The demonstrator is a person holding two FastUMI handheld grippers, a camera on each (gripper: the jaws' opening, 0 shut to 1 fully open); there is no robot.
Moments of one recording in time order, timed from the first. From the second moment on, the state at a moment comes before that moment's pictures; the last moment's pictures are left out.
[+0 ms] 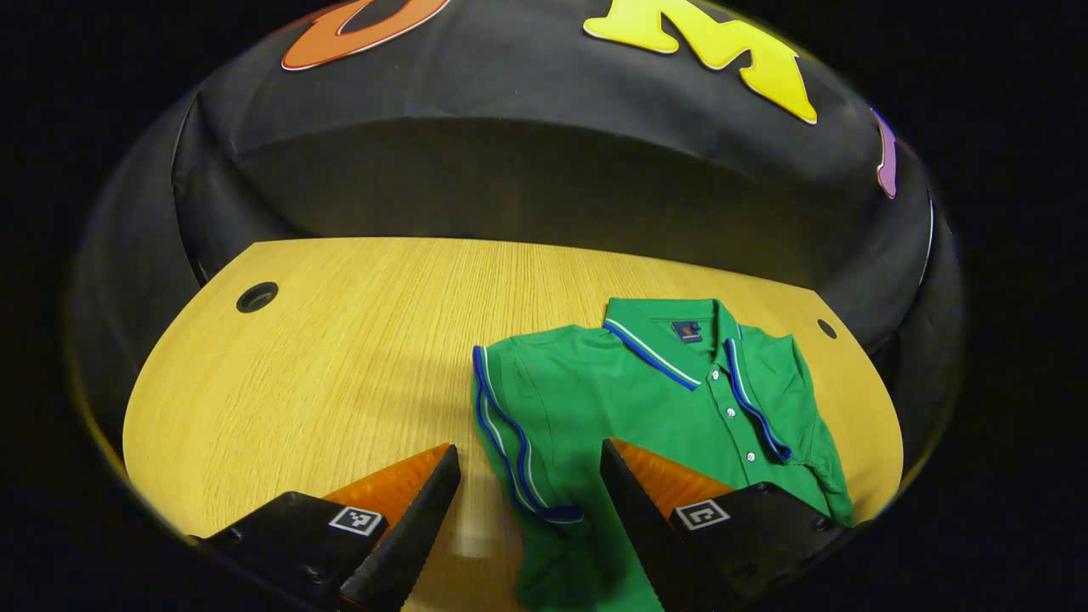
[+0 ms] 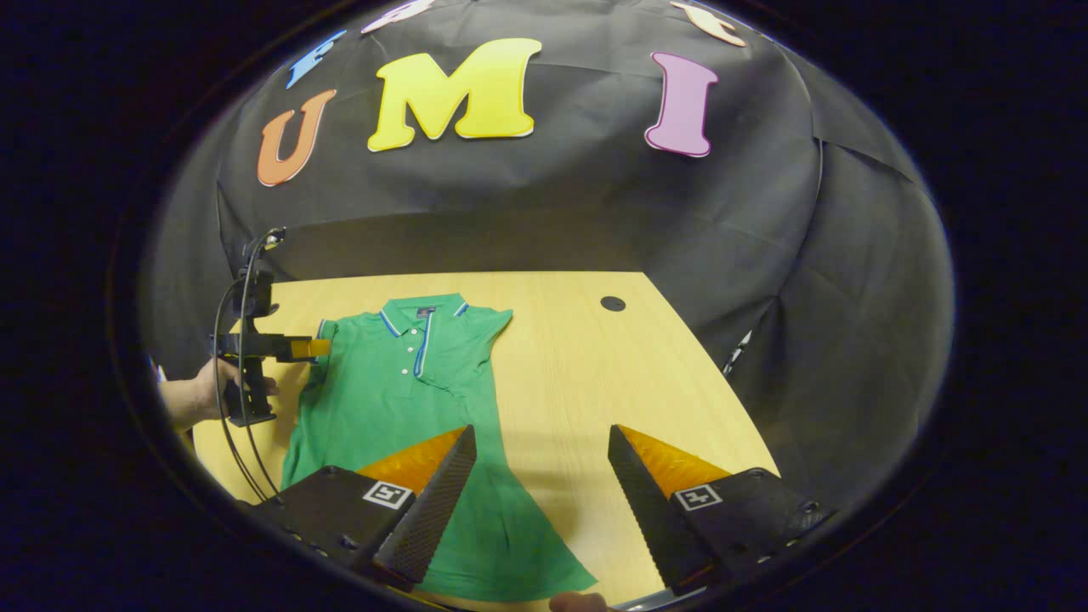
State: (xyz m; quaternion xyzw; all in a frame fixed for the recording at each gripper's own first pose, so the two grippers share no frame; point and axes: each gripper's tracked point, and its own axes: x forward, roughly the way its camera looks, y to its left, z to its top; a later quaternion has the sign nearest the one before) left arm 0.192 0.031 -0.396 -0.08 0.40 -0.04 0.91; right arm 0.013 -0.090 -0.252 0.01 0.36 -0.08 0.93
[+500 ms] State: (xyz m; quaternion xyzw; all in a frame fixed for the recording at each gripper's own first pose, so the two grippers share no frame) left arm 0.198 0.024 -0.402 -0.08 0.41 -0.05 0.91; right arm 0.020 -0.089 -0.264 0.01 0.37 -0.09 0.93
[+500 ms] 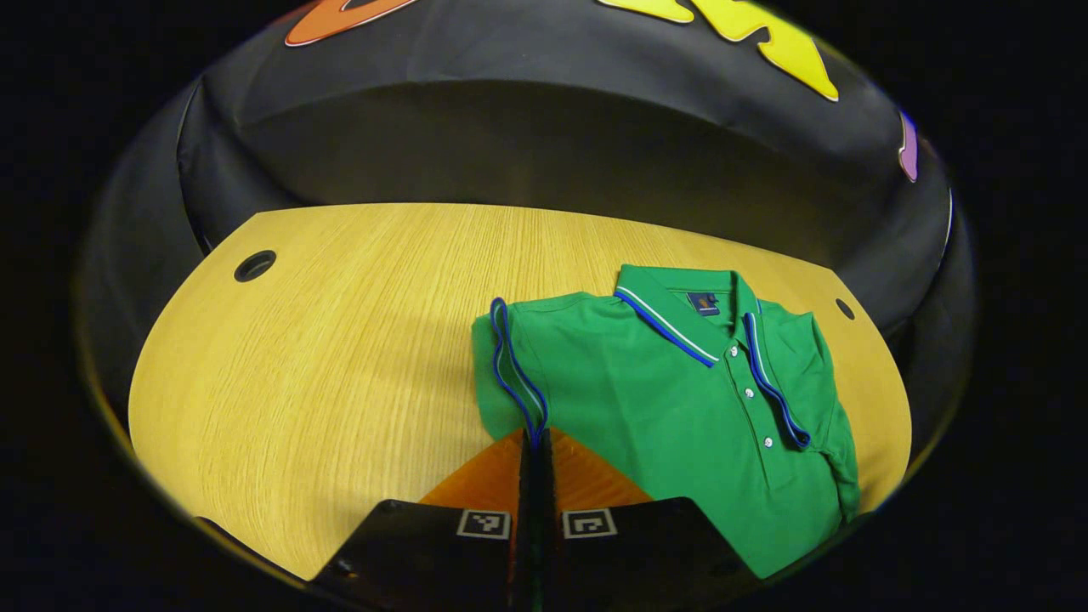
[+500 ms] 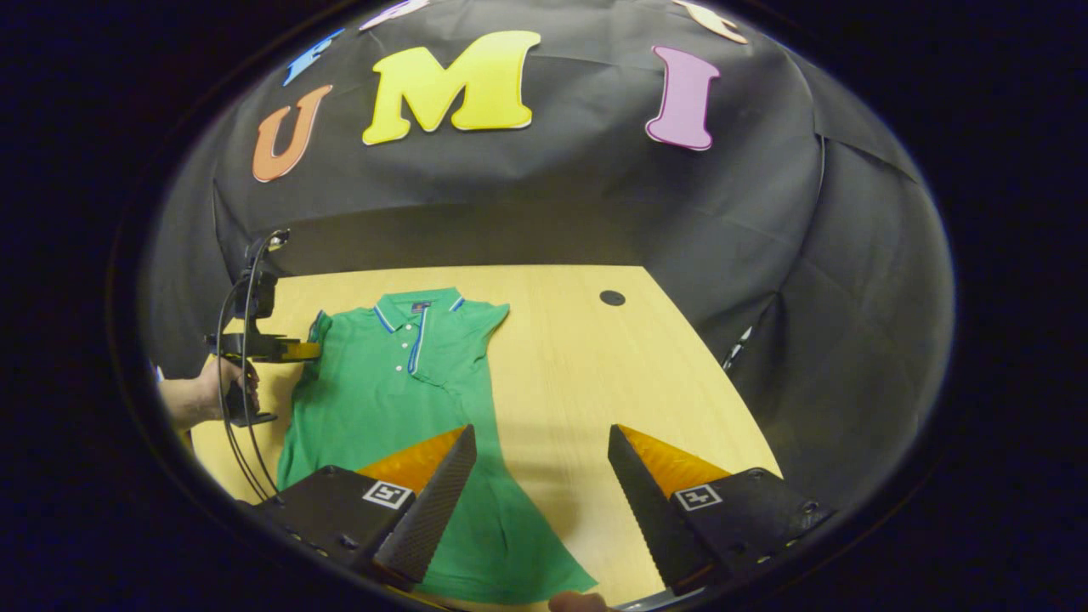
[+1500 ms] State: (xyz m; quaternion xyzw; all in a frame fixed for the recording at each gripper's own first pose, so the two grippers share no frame) left arm 0.226 -0.103 -0.352 -0.10 0.39 -0.10 0.91; right arm -0.003 -0.121 -0.257 0.03 0.36 -0.13 0.93
